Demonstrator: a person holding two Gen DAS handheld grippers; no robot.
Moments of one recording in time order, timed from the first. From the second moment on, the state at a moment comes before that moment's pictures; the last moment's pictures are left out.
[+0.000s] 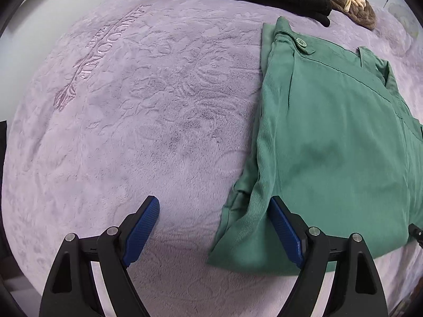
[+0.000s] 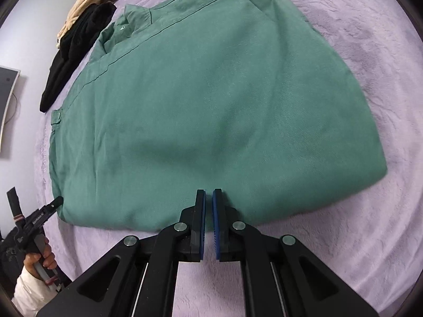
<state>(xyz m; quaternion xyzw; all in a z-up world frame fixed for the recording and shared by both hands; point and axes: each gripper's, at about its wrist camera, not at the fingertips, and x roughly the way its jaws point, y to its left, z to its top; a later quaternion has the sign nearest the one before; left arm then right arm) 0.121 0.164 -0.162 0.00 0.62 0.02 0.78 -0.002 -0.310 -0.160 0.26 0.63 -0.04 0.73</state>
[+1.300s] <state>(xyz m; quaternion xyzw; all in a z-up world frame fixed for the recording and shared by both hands) 0.072 0.178 -0.131 0.02 0.64 -0.02 0.76 -0.053 -0.167 -0.138 0.34 0.64 0.00 0.69</state>
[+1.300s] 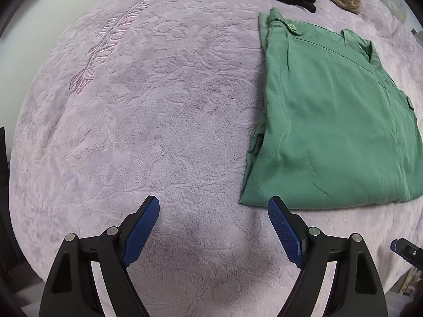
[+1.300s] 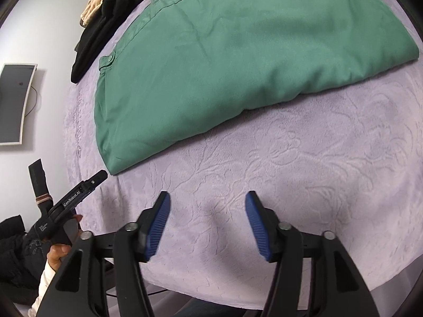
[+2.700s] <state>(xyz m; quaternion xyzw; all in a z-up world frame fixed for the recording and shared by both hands) 0.118 0.162 -0.159 0.01 0.65 -0.05 0.76 -0.009 -0.129 -0.175 0.48 0.57 0.06 0.66</state>
